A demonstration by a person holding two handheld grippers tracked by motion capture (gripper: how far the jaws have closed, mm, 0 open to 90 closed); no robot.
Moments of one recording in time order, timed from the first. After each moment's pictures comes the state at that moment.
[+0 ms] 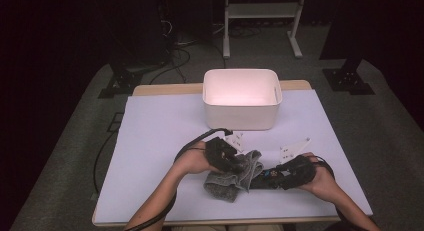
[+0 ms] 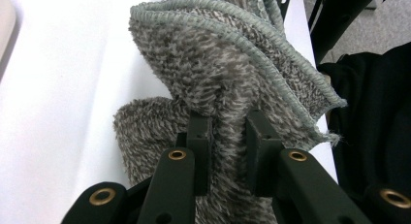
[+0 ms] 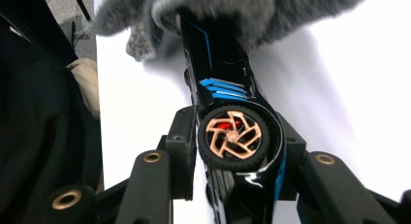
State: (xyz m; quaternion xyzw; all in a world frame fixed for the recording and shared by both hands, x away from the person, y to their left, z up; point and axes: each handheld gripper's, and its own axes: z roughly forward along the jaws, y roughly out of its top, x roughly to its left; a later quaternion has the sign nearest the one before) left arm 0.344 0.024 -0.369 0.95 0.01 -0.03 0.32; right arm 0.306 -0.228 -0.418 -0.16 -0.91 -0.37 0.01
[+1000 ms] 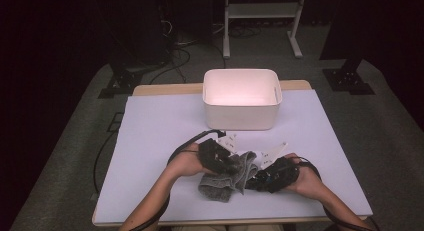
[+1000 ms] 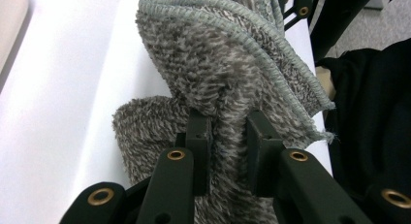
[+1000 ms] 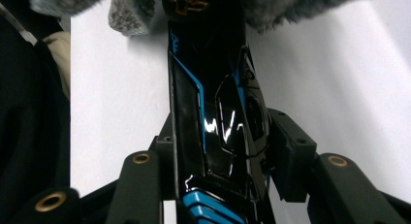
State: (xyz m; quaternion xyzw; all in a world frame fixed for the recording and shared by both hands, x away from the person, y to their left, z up) left arm 0.337 0.045 -0.364 0.95 0.02 -0.02 0.32; right arm 0.313 -0.186 -0.433 -0.13 -0.94 -0.32 0.00
